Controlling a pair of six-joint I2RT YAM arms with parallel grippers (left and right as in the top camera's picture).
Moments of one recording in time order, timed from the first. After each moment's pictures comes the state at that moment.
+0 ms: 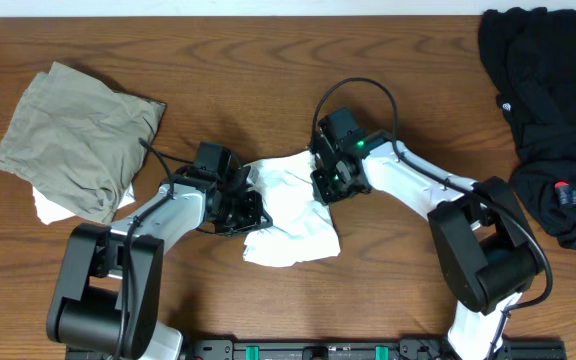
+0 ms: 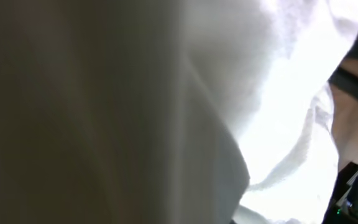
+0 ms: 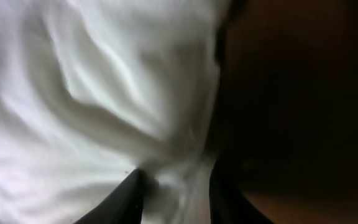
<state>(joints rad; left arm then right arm) -0.23 1.69 0.77 -0.47 0.61 -0.34 0.51 1.96 1.24 -0.67 -0.25 0.18</state>
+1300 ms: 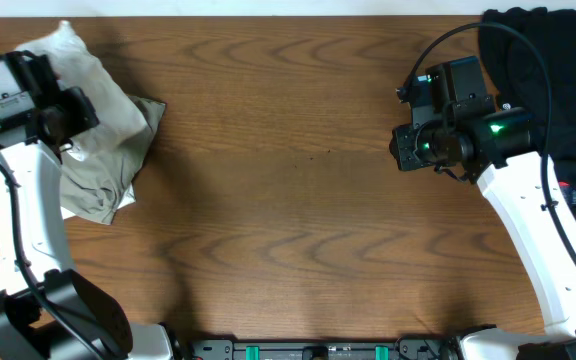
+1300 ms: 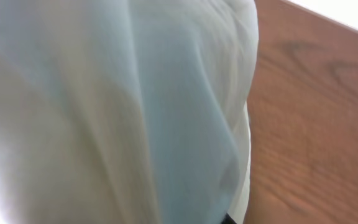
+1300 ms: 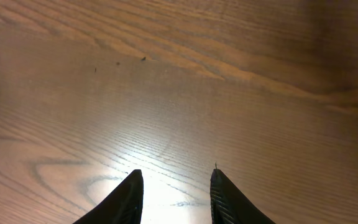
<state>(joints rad) 0.41 1.61 1.39 -0.64 0.13 -0.07 0.27 1.49 1.41 -1.05 -0.11 0.09</state>
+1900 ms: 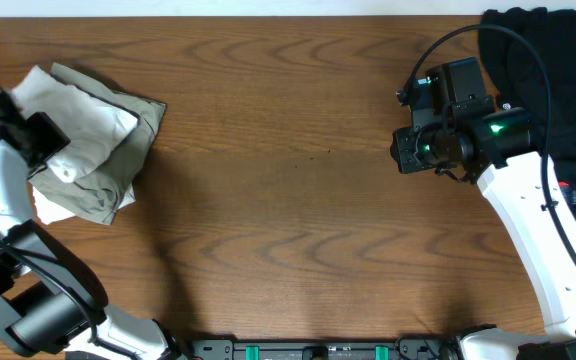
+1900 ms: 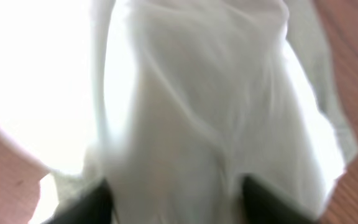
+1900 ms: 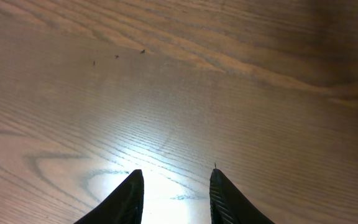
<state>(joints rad) 0.61 1.79 1.39 -0.64 0.16 -0.15 0.27 1.49 1.41 -1.07 -0.11 0.09</state>
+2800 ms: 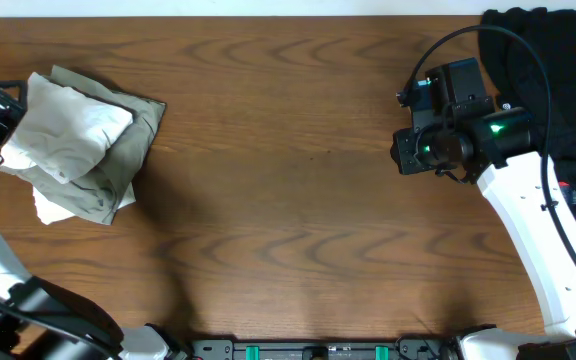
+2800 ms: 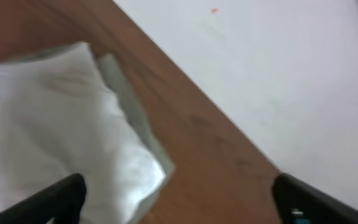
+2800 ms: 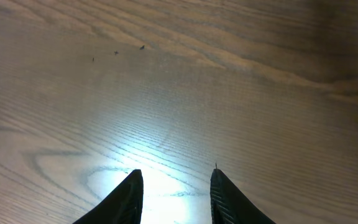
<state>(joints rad) 0.78 1.61 1.41 -0.51 0.78 -0.33 0.27 1.49 1.41 -1.08 -0.11 0.09</state>
